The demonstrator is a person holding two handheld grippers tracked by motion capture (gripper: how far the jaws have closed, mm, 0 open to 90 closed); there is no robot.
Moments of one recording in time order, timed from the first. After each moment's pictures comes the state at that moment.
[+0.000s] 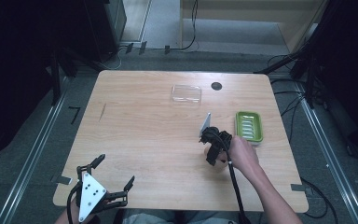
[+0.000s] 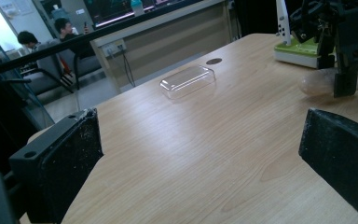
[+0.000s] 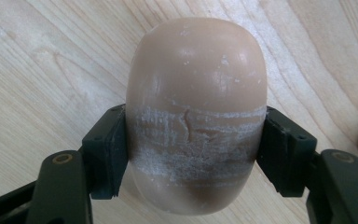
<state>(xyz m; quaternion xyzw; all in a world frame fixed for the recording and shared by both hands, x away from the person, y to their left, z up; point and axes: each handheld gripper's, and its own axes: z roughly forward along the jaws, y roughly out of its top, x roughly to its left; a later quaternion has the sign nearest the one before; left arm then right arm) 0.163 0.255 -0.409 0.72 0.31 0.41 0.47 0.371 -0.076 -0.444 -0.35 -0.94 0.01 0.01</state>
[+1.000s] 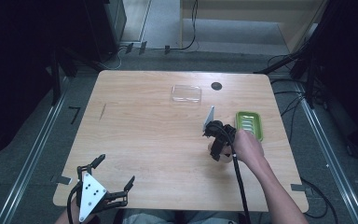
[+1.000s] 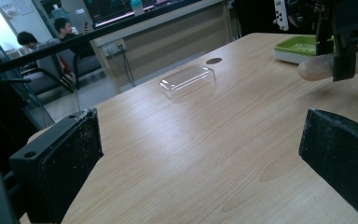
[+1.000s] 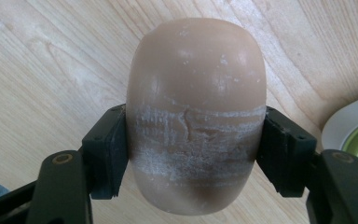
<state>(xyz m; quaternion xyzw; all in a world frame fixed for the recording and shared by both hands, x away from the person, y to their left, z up) 0.163 0.255 -0.410 0.72 0.31 0.41 0.47 0.384 -0.086 -0.427 -0.35 -0.94 0.03 0.02</state>
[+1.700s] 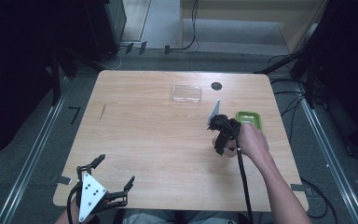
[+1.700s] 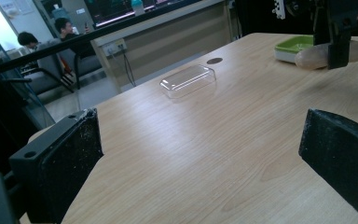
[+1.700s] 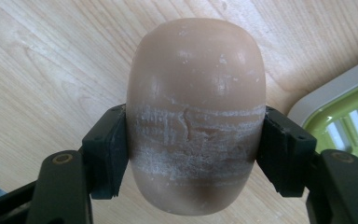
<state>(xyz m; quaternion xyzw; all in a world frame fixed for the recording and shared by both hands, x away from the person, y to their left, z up) 0.163 0.255 -0.410 0.72 0.32 0.41 0.47 0.398 -0.100 -0.416 -0.37 -0.93 0.02 0.01</state>
